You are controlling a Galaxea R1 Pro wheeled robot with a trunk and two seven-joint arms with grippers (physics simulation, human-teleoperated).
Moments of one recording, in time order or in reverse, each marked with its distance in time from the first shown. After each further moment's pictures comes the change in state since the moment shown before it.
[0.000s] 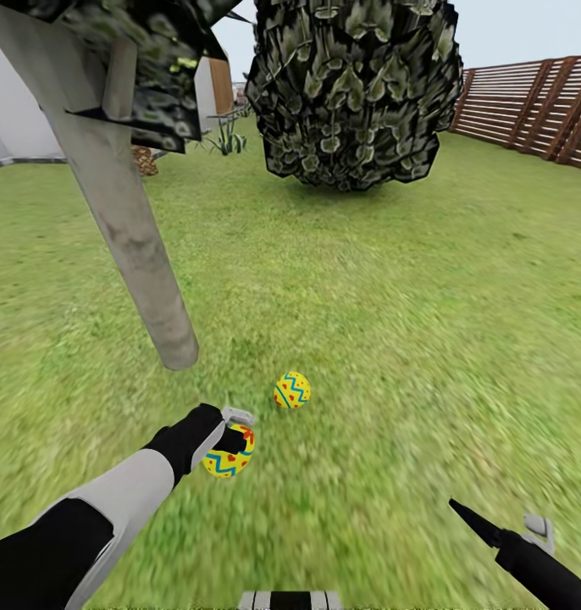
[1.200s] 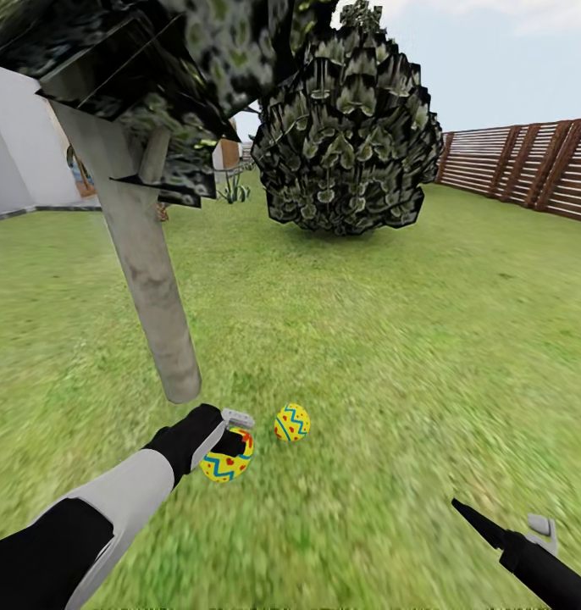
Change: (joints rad) left arm 0.000 0.000 0.000 0.002 0.000 0.034 0.000; right arm 0.000 -0.003 -0.011 -0.001 0.000 0.000 0.042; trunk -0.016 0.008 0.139
